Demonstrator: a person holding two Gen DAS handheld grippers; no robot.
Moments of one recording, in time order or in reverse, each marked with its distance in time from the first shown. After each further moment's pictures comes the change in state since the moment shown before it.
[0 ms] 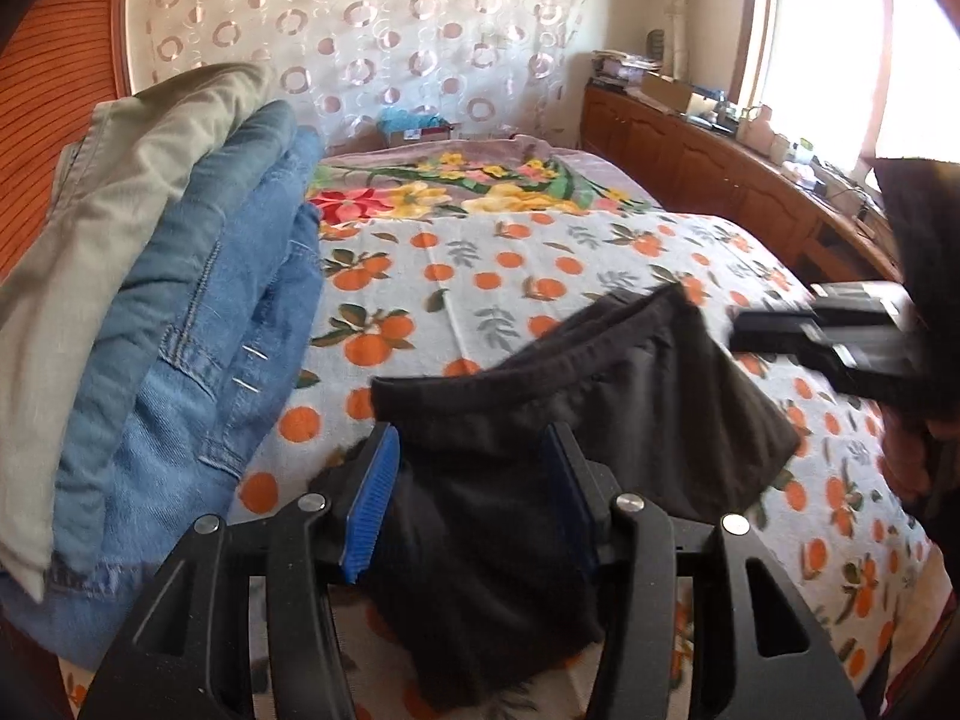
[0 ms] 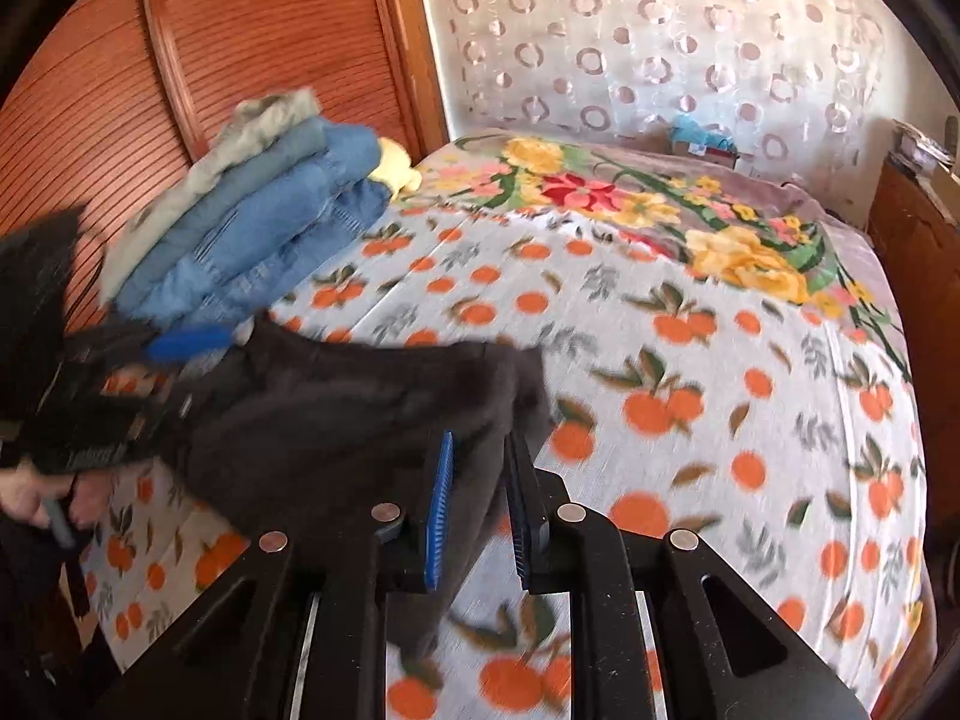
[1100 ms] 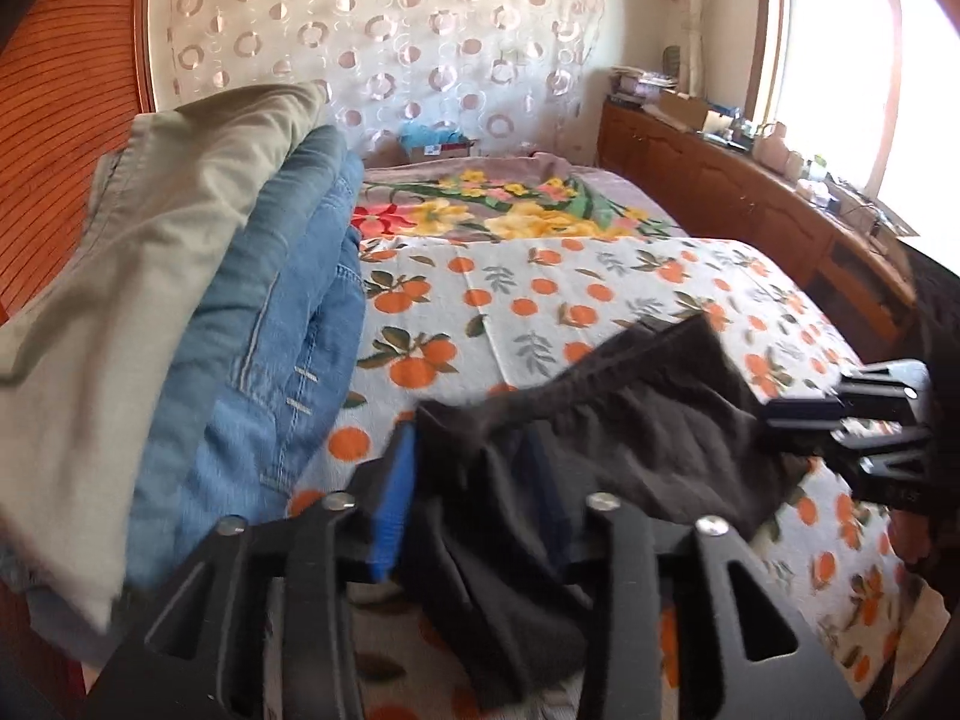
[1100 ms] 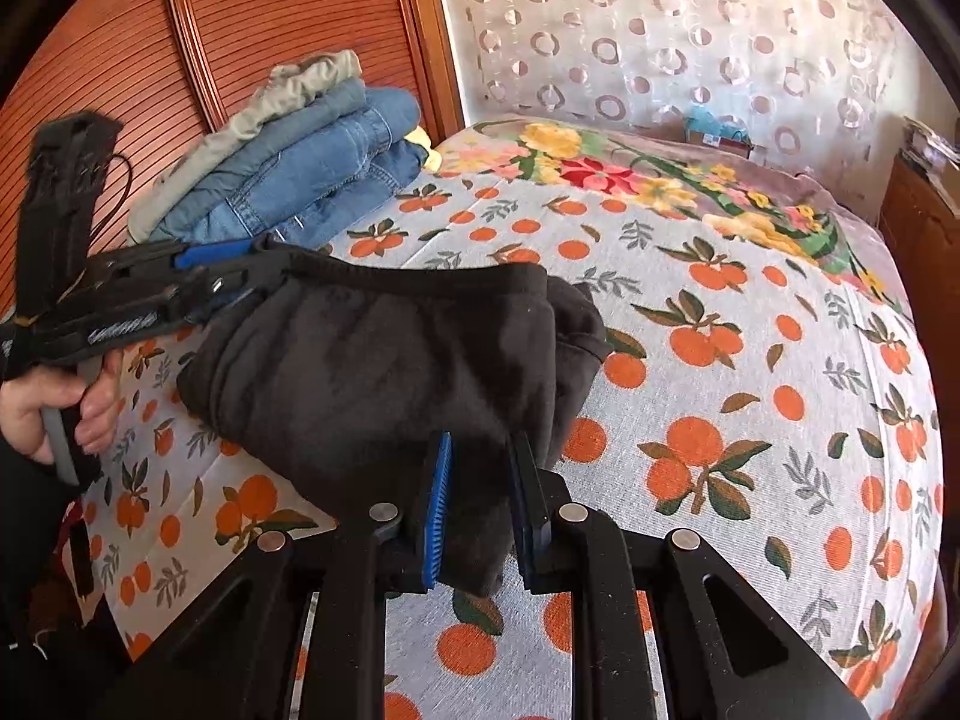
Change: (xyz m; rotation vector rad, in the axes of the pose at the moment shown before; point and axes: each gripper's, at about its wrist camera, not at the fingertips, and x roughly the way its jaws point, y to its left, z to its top) left arm -0.019 0.011 -0.001 -0.013 -0.039 0.025; right arm -0.007 0.012 -0.022 -0.007 0.009 0.021
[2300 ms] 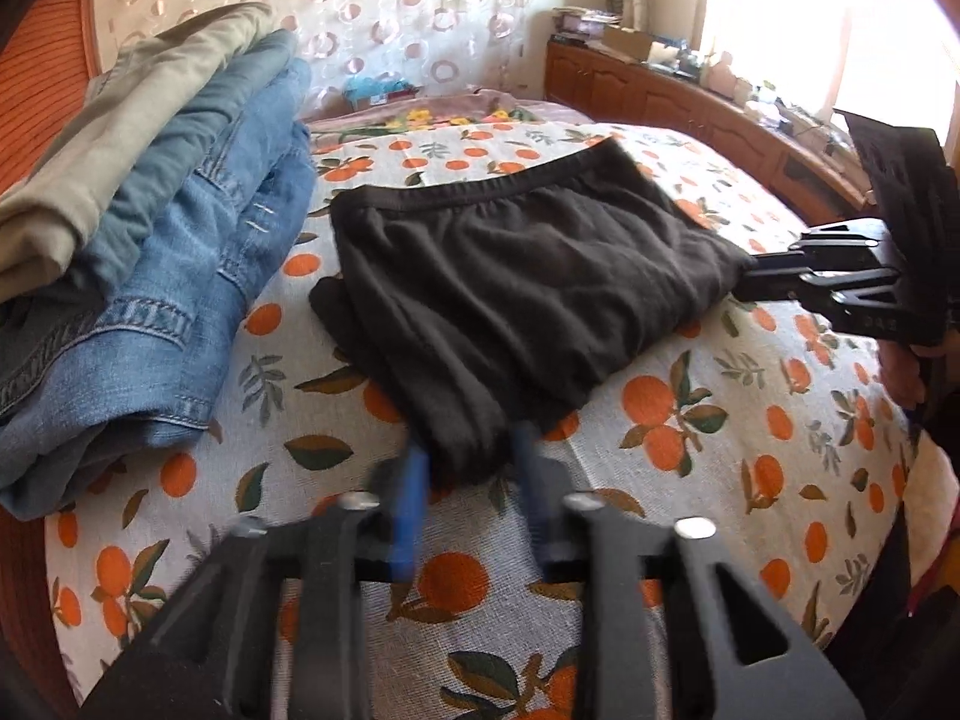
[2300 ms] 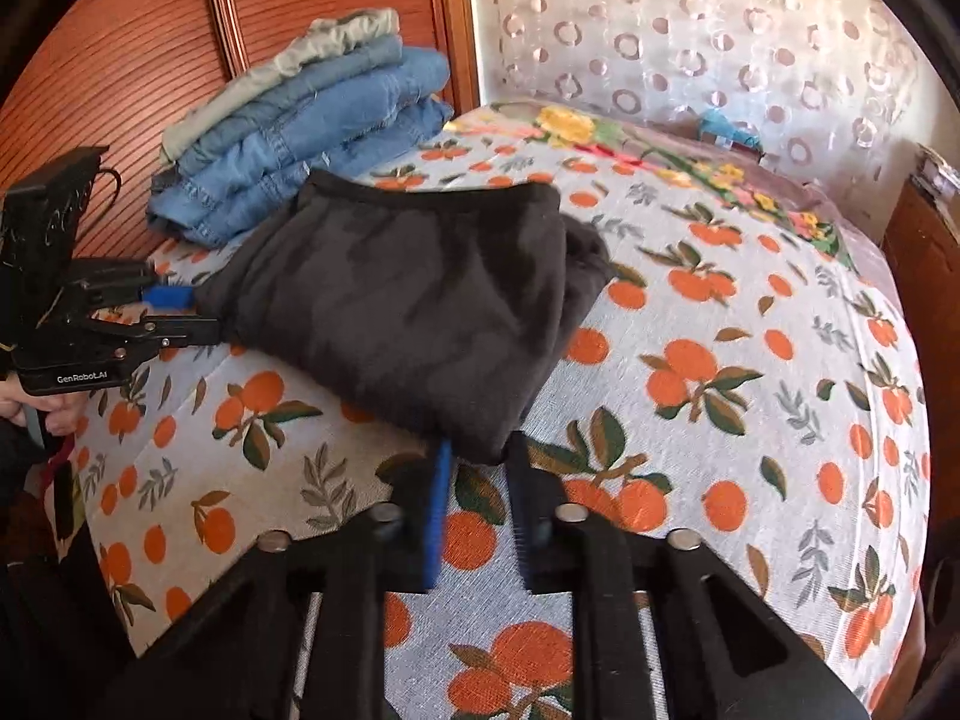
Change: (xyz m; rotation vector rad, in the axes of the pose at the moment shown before) left arm -0.024 -0.010 -0.074 0.098 0.130 -0.082; right arm -0.017 0.006 -0.033 -0.085 0.035 -0.012
